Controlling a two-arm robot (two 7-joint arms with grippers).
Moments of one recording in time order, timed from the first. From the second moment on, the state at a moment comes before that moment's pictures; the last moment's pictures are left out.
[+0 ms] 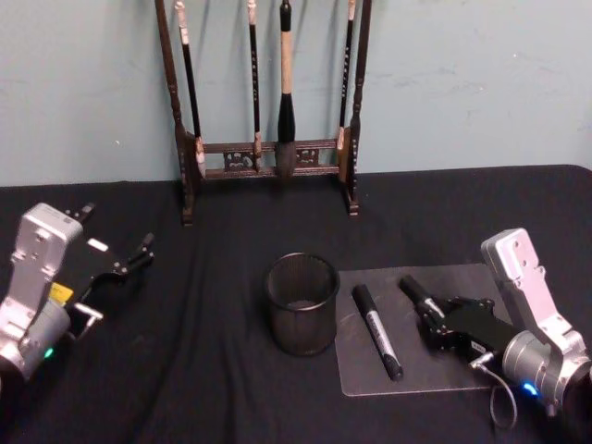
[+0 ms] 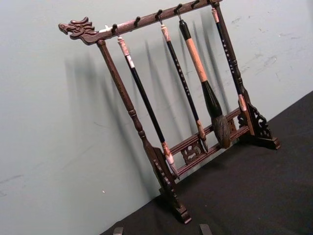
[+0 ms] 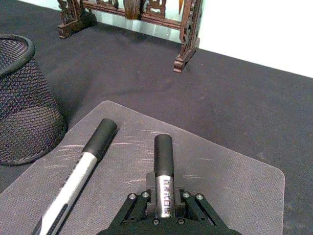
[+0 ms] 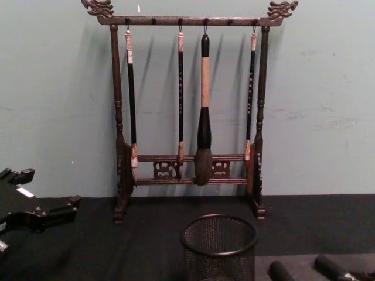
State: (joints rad) left arm -0.20 0.60 0.45 -1.41 -0.25 -0.12 0.03; right arm 0.12 0.43 -0.30 -1.42 0.26 0.23 0.29
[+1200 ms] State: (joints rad) left arm -0.20 0.60 0.45 -1.41 -0.25 -0.12 0.03; right arm 0.05 0.41 -0.23 -1.46 0.37 -0.10 0.44
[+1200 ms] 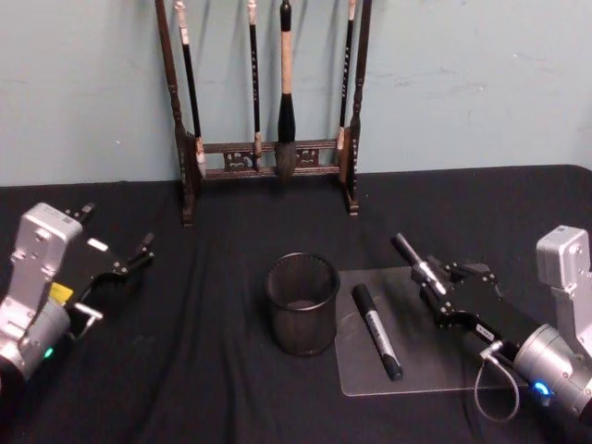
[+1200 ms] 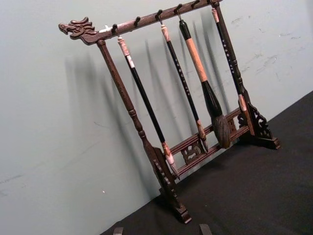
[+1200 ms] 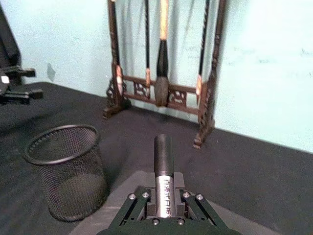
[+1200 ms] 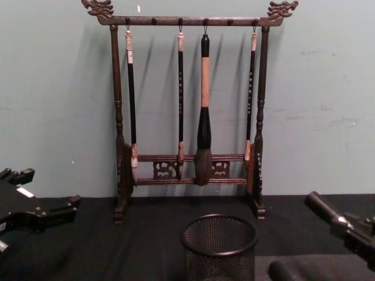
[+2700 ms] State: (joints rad) left arm -0.20 0.60 0.45 -1.41 -0.25 -0.12 0.03; right arm 0.23 0.32 -0.38 -1.40 0.30 -0.18 0.47
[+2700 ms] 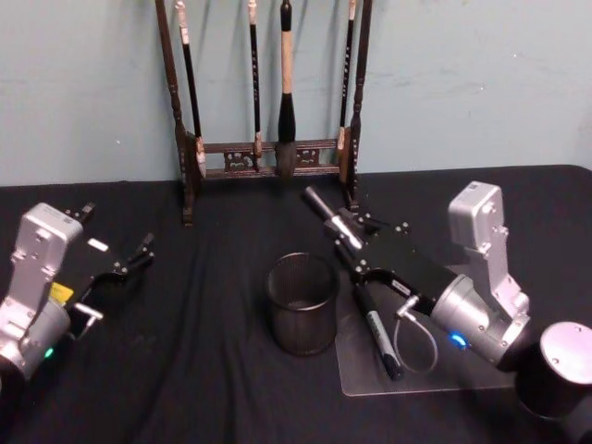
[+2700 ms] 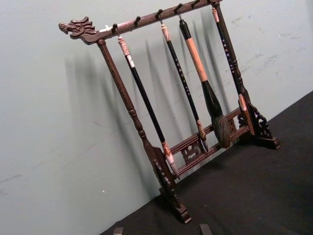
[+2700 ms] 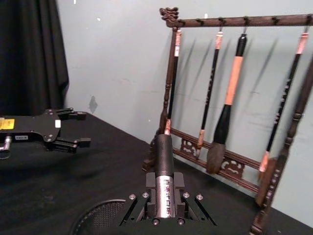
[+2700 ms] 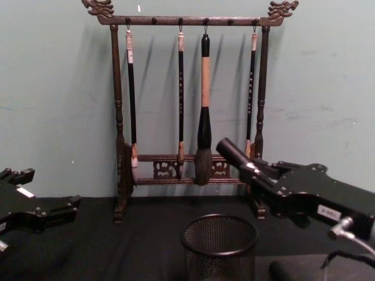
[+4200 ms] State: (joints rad) left arm -0.20 0.60 0.45 -1.41 -0.25 -0.12 0.03; right arm 0.36 0.22 -0.49 -1.25 0.23 -0.21 0.50
